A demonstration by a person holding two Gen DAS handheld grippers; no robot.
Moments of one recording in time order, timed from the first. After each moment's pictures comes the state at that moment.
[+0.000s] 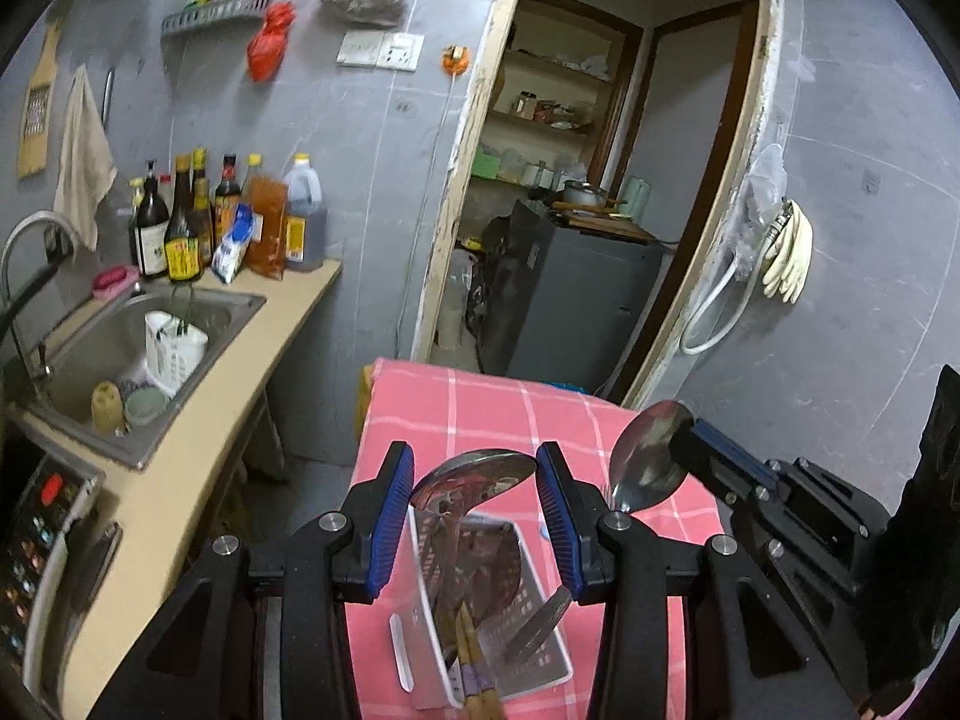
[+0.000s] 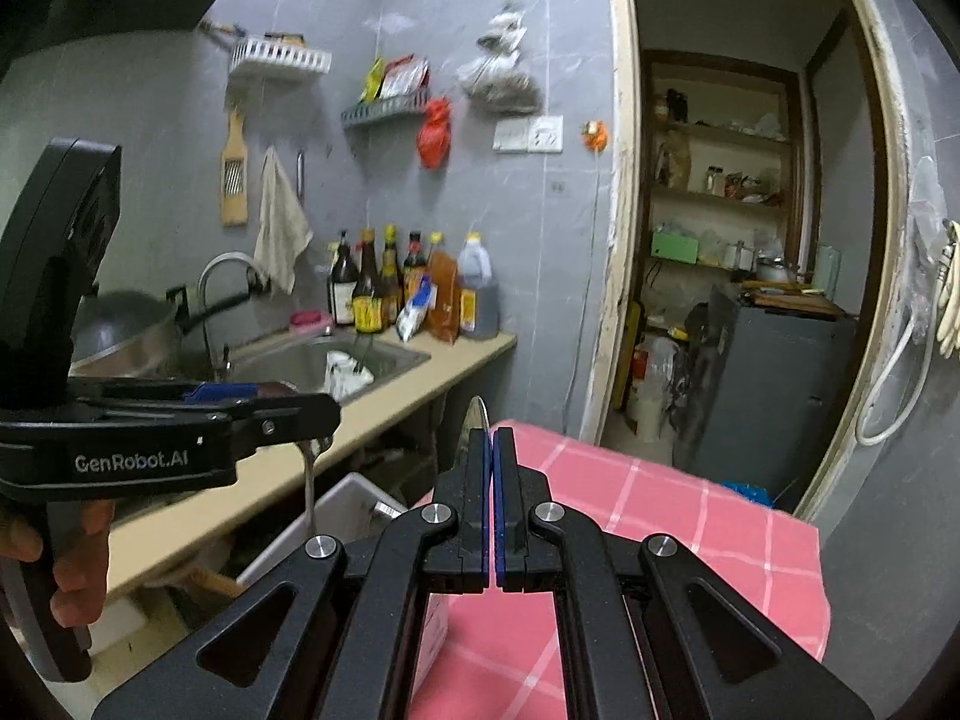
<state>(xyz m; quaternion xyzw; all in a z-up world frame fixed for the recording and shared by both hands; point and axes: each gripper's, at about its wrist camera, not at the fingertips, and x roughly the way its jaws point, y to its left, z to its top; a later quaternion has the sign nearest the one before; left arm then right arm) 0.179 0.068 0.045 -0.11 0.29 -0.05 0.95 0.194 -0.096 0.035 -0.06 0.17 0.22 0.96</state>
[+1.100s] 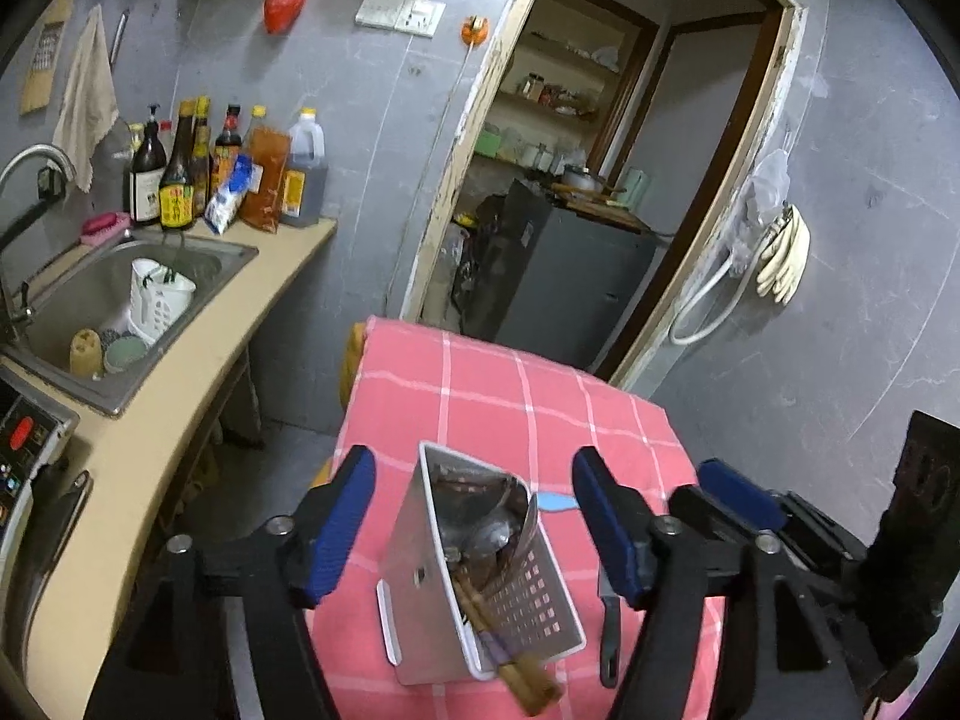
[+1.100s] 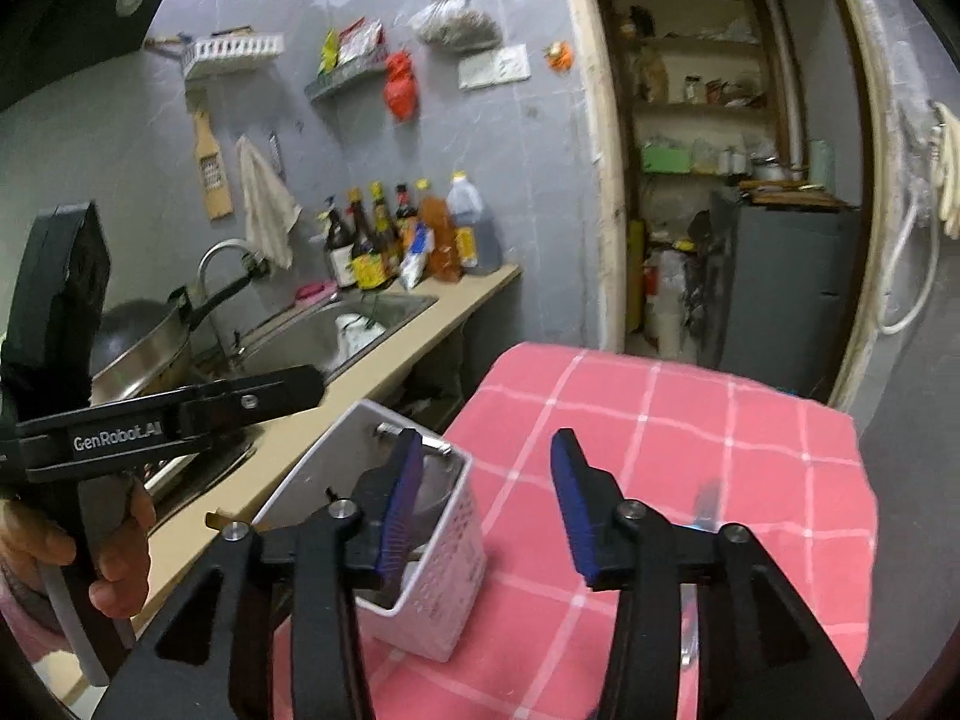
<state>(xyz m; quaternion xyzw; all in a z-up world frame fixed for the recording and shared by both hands) 0.174 0.082 0.022 -0.15 0.31 -0.07 0.94 0.193 -0.126 -0.002 0.02 0.25 0.21 0.95</state>
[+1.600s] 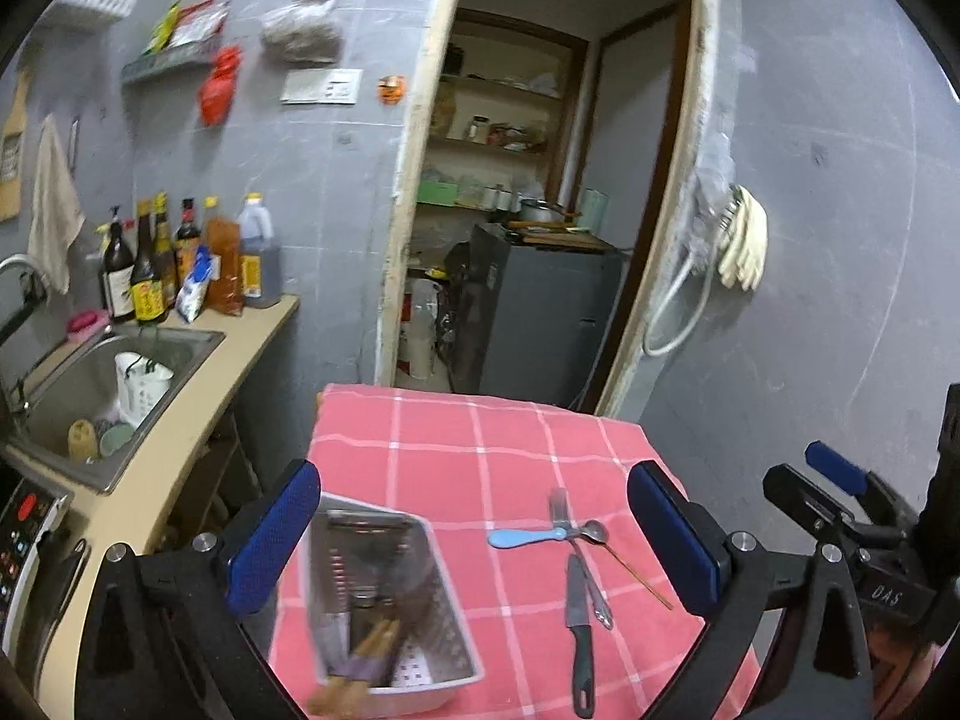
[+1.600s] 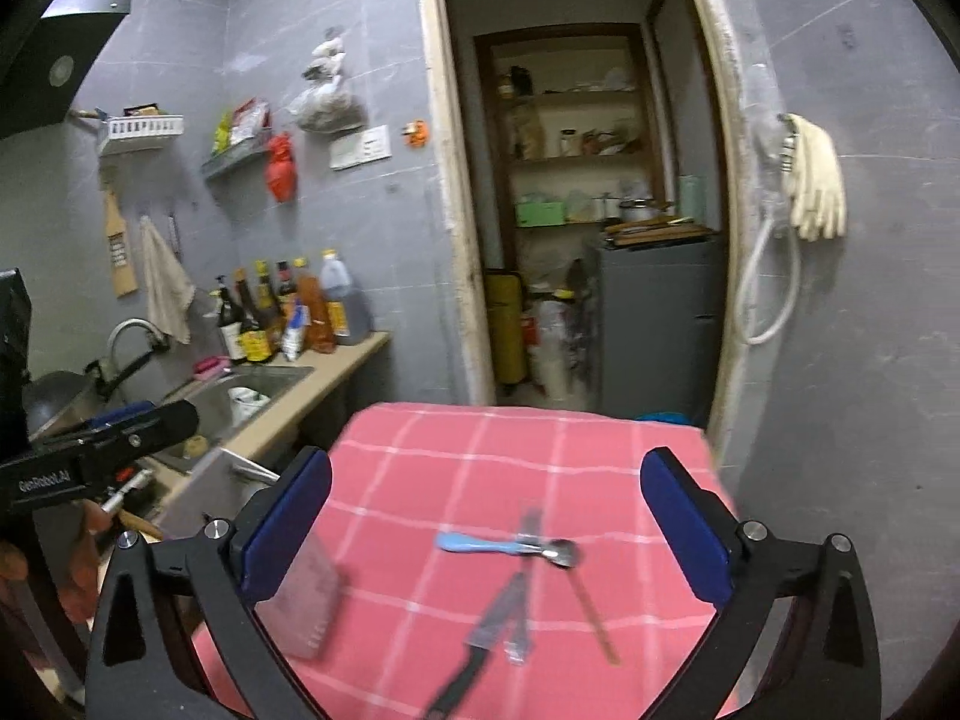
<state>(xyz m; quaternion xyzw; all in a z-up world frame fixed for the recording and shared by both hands) 0.159 0.000 0.045 -0.07 0.24 -0.09 0.96 0.158 -0.244 0.017 0.05 0.19 0.07 0.98</state>
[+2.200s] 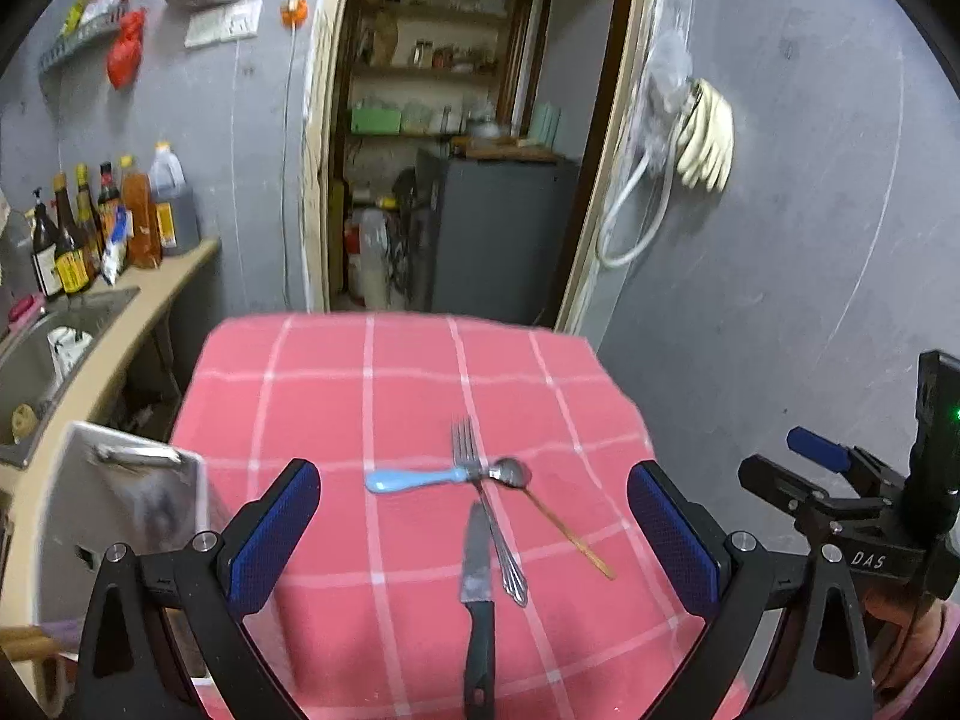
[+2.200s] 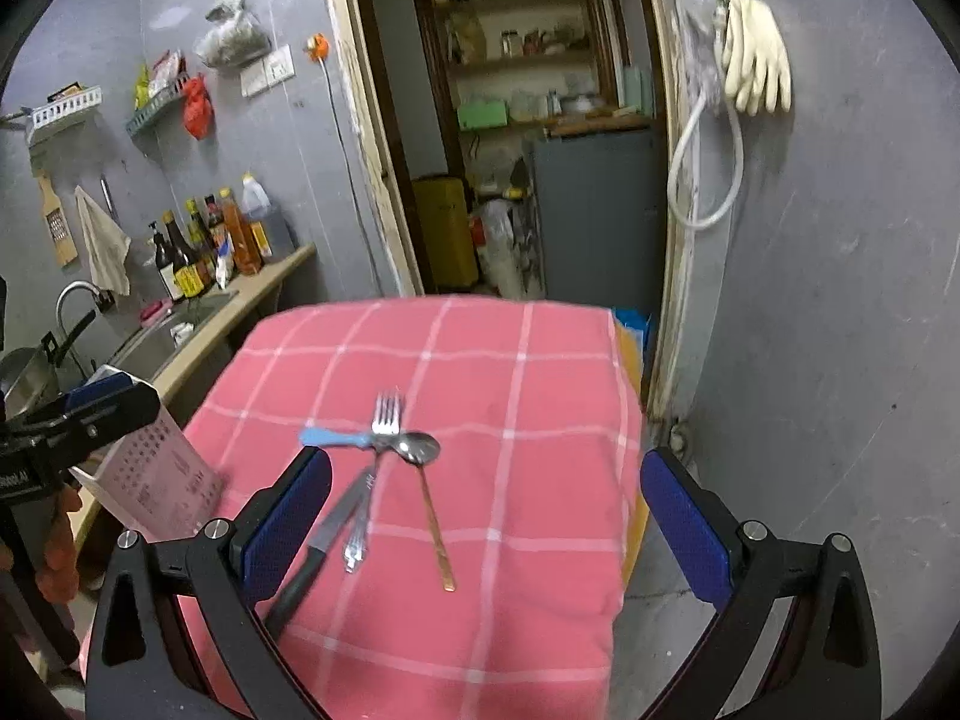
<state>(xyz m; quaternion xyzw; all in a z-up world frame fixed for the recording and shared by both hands) 0.200 -0.109 -0.011 -0.04 0.34 -0.12 0.93 0.202 -0.357 -0.066 0.07 0.32 0.05 0.94</state>
